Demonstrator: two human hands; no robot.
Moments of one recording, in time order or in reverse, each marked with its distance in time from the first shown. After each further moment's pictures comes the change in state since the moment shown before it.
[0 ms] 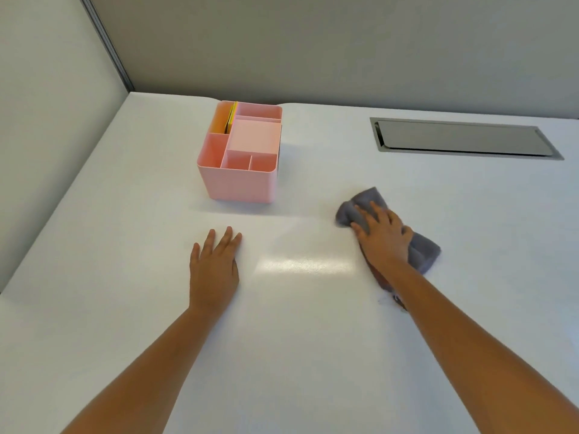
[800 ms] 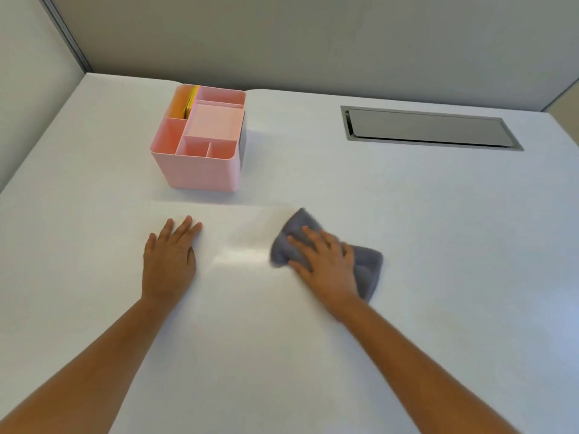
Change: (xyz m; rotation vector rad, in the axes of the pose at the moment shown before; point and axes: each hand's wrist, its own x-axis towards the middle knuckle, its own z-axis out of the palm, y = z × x) left_hand 0.001 -0.003 0.007 0.006 0.035 0.004; right_hand -0.077 -0.007 0.007 0.012 -0.089 -0.323
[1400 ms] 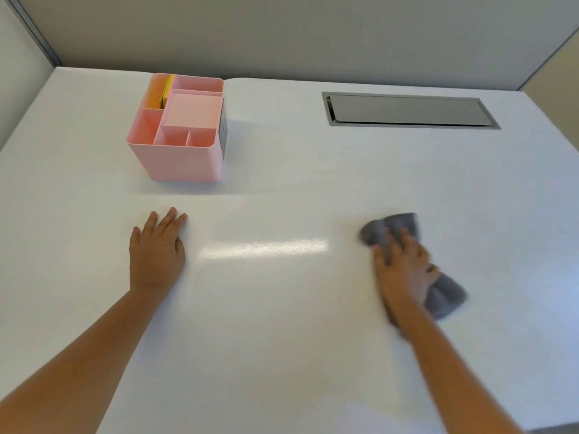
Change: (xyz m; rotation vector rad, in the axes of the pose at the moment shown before) left_hand 0.000 0.004 -0.001 0.007 0.031 -0.010; right_hand -0.060 0.095 -0.014 0.050 0.163 0.675
